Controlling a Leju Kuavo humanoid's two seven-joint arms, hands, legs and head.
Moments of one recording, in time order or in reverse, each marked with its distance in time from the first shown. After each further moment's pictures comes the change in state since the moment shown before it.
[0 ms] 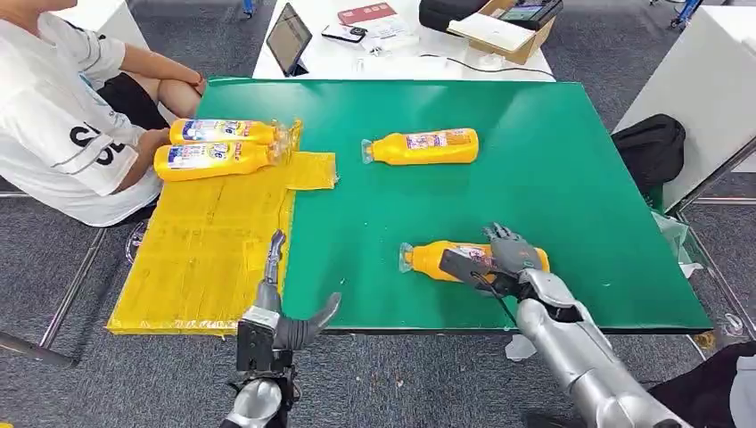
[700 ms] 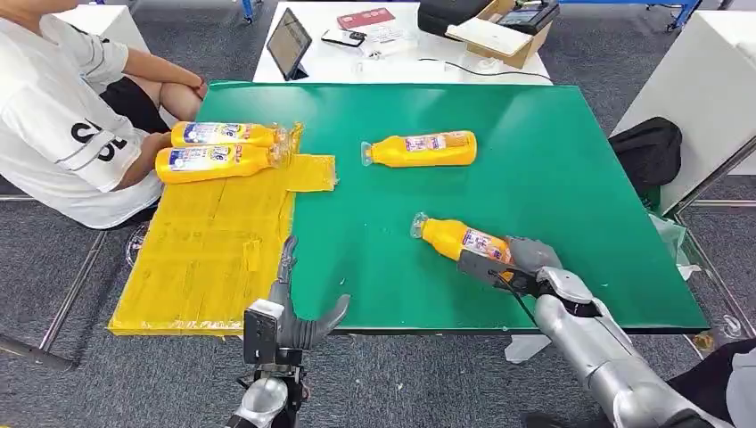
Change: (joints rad) left arm -0.027 -0.022 0.001 0.079 0.062 -0.039 0.002; right arm -0.021 -0.063 0.066 0.091 -0.079 -0.010 -0.015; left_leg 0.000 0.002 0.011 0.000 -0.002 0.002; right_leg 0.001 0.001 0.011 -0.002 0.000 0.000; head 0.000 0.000
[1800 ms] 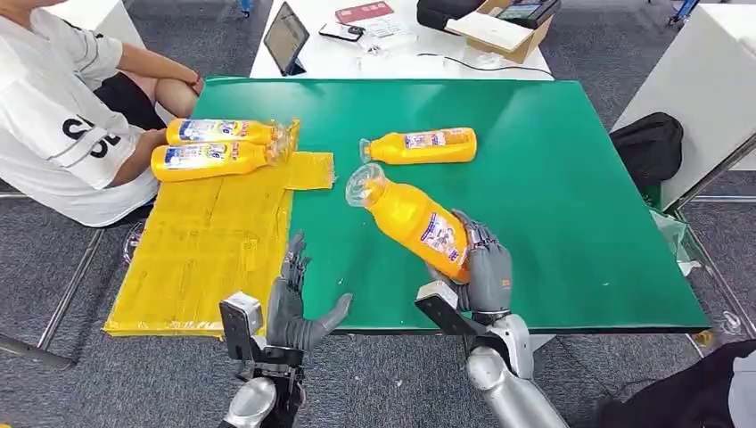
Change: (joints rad) left arm 0.045 0.030 -0.045 -0.165 0.199 -0.226 0.100; right arm 0.303 0.310 -0.179 -0.377 -0.084 -0.784 -0.594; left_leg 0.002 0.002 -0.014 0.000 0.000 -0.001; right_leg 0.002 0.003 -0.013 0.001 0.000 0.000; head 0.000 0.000
